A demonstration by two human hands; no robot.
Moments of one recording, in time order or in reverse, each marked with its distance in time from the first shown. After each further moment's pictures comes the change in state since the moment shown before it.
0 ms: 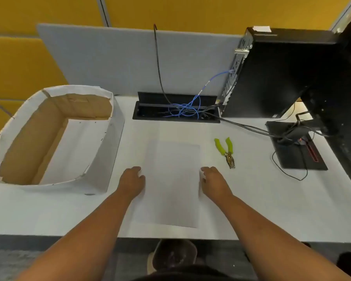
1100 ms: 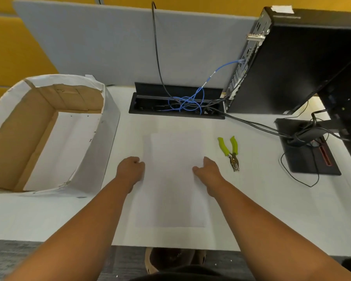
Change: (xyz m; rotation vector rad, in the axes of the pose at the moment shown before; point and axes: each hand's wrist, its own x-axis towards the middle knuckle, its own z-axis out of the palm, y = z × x) left_hand 0.049 0.018 0.001 -0.416 -0.005 -0.255; right_hand 0.064 -0.010 0.008 0.676 -0.094 0.373
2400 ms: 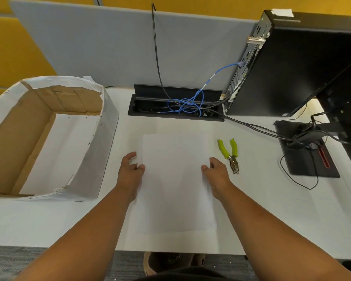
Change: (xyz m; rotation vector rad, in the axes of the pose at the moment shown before) left_hand -0.009 -0.009 0.015 -0.433 0.051 0.066; right_hand 0.000 0.003 -0.014 0.190 0.152 -0.028
